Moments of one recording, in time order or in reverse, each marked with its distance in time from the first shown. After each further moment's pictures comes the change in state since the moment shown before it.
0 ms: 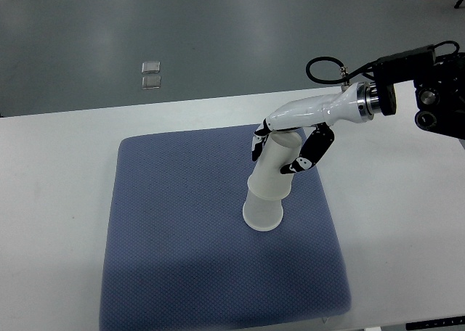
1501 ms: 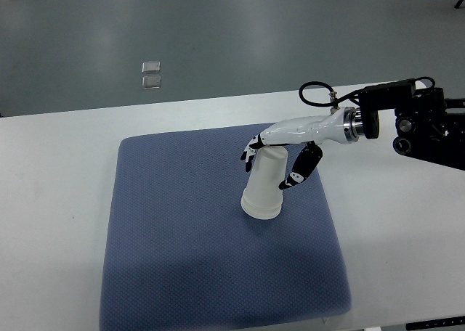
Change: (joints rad) left arm 0.000 0.000 0.000 0.000 0.000 0.000 0.000; right arm -0.154 0.090 0.050 -0.100 -0.024 -0.073 -0.010
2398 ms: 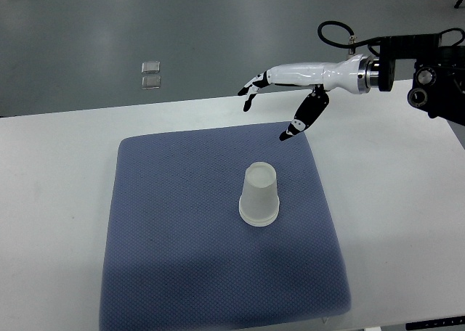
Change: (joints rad) left arm 0.000 0.000 0.000 0.000 -0.001 0.000 0.000; right arm 0.027 -0.029 0.208 -0.108 0.109 0.075 0.002
